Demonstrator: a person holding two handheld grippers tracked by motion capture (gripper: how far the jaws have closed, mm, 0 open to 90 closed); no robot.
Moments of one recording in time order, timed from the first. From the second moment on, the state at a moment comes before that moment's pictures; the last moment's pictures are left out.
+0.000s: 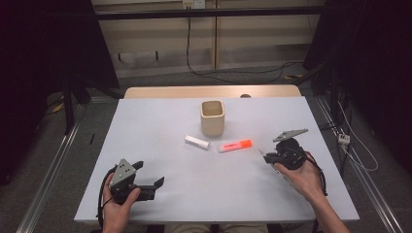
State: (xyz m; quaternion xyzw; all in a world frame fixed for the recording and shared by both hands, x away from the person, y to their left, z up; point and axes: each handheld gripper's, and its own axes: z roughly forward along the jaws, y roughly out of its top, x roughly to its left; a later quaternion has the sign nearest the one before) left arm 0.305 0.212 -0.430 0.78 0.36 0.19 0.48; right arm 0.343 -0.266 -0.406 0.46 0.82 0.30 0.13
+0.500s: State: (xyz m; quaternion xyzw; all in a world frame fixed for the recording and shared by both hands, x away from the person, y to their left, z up) left arm 0.305 0.213 -0.431 0.78 0.36 0.19 0.48; right arm 0.344 -0.267 -0.392 0.43 0.81 0.37 0.17
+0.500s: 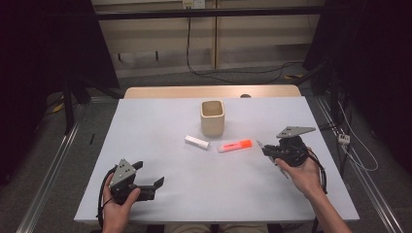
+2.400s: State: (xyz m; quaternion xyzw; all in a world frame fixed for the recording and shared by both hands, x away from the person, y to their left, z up) left arm 0.304 0.214 -0.430 0.78 0.37 0.19 0.48; right arm 0.426 -0.203 -0.333 0.34 0.74 0.54 0.20
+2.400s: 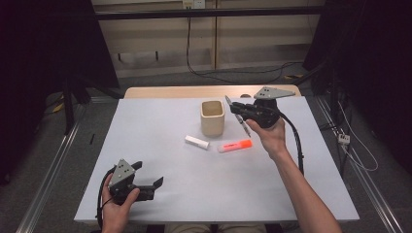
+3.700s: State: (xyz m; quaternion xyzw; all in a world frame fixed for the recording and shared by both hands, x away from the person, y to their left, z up) left arm 0.304 0.216 -0.430 0.77 0.36 0.19 0.48; right arm 0.485 -0.166 -0.318 0.35 0.74 0.54 0.22
